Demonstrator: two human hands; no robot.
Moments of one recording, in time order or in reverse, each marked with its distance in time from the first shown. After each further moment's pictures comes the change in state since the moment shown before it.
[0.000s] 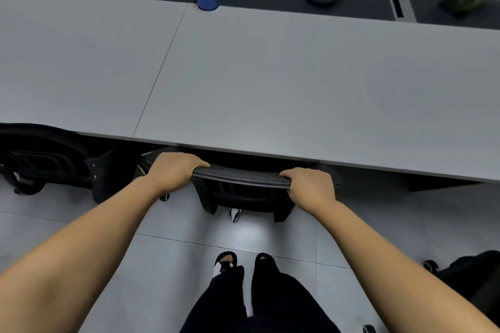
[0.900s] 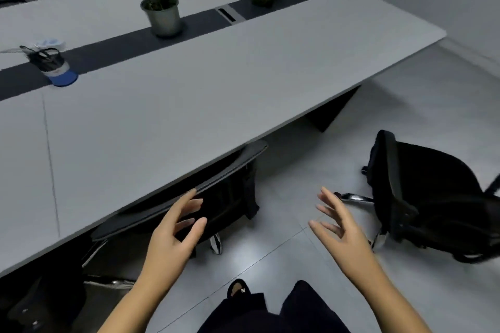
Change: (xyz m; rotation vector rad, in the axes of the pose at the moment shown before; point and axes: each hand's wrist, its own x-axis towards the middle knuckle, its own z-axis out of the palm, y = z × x) left_hand -0.086 0.084 -0.016 -0.935 0.056 0.253; right_hand -0.243 -0.083 0.019 1.238 0.706 0.653
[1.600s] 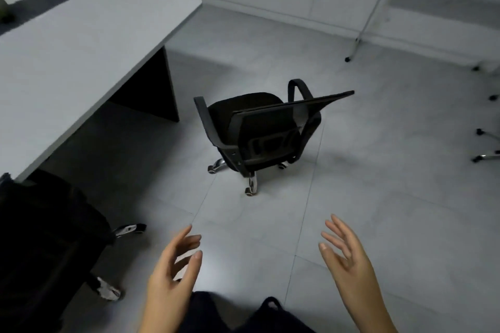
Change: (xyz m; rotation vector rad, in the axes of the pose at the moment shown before) left_hand -0.178 0.089 0.297 -0.086 -0.506 0.121; right_hand -0.296 0.137 -0.230 0.204 0.785 0.221
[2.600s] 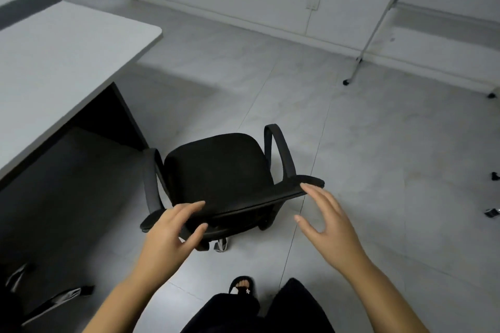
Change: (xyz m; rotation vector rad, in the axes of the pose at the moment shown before) left_hand 0.318 0.090 0.210 0.645 -0.186 0.215; right_hand 0.399 -0.053 -0.112 -0.498 -0.191 -0.375
